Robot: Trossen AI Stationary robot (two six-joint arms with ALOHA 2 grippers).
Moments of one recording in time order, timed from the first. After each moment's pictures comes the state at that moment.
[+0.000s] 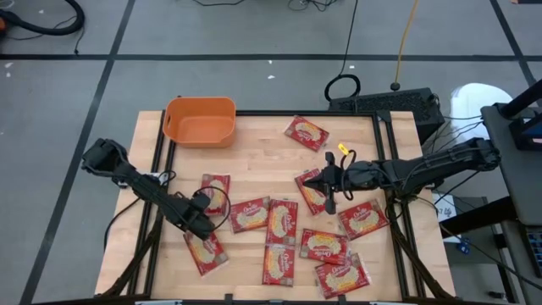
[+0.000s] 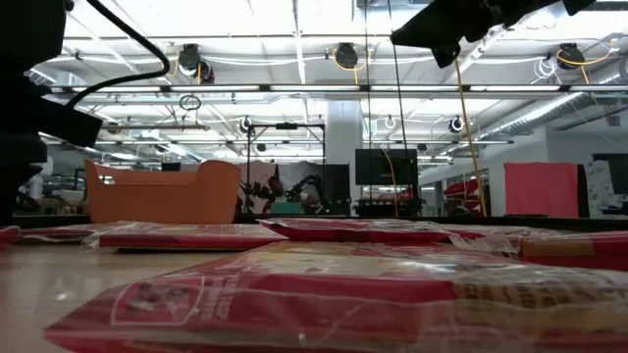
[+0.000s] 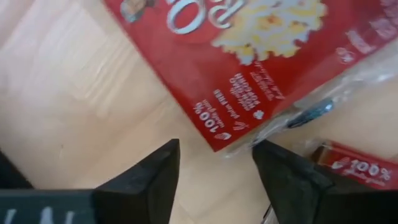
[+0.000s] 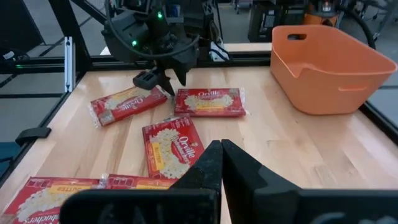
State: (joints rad) left arm -0.56 1.53 0.68 -0.86 -0.15 -1.40; right arm 0.17 1.07 0.66 0.07 0.21 0.09
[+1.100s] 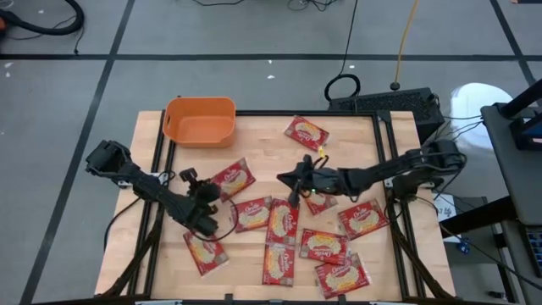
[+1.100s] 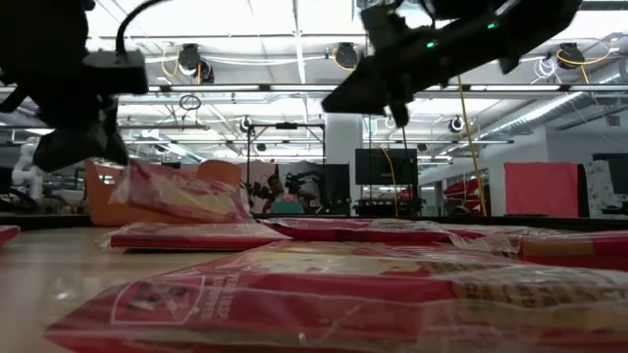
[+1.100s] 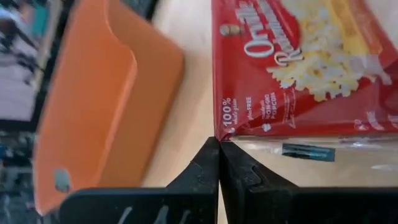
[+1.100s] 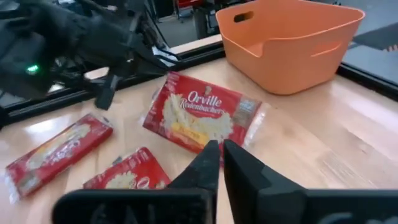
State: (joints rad) left arm -0.52 1.54 0.81 -1.17 -0.89 -0.97; right arm 0.09 1.56 0.71 0.52 0.35 0.32
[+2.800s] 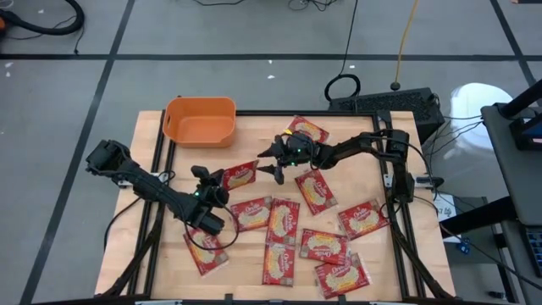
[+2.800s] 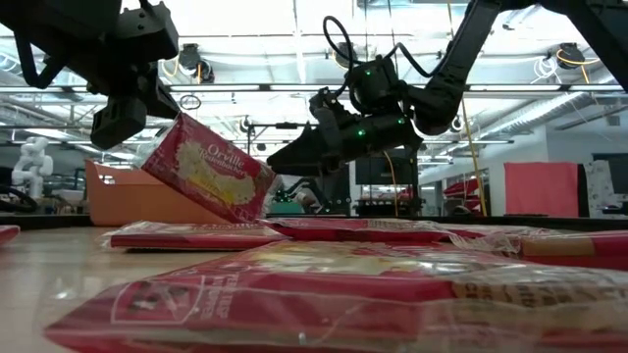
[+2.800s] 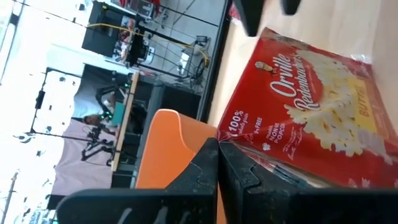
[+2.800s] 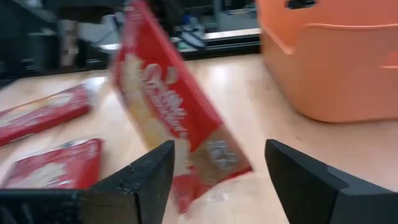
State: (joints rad) left arm -0.49 1.54 0.87 -1.04 -1.23 -0.55; right arm -0.29 1.99 0.93 0.79 -0.36 0.02
